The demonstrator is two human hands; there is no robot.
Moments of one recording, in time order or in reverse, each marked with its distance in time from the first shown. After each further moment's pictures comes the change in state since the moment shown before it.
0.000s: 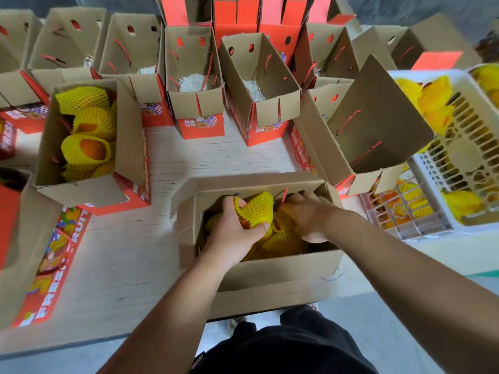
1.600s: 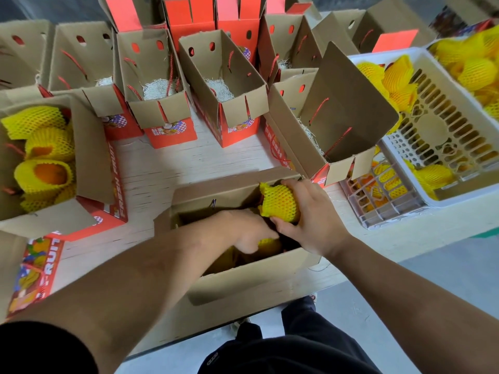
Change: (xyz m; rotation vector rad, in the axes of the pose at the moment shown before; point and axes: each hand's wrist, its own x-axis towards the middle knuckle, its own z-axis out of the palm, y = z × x) left_hand 0.060 0.059 0.038 1.284 -0.979 0.408; right_hand -0.034 0.020 0.048 0.475 0.820 0.003
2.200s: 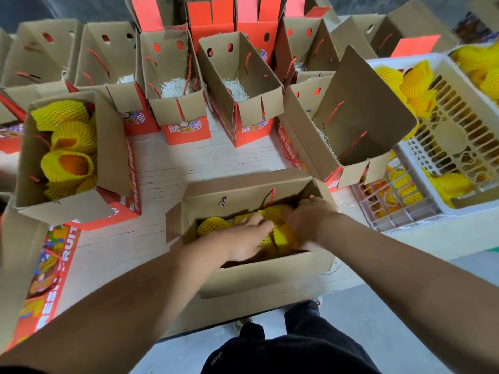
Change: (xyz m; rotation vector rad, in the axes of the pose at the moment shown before) left_hand -0.011 -0.011 0.052 -0.238 0.204 -0.138; right_hand 0.040 -0.038 0.002 -0.743 -0.880 -0.023
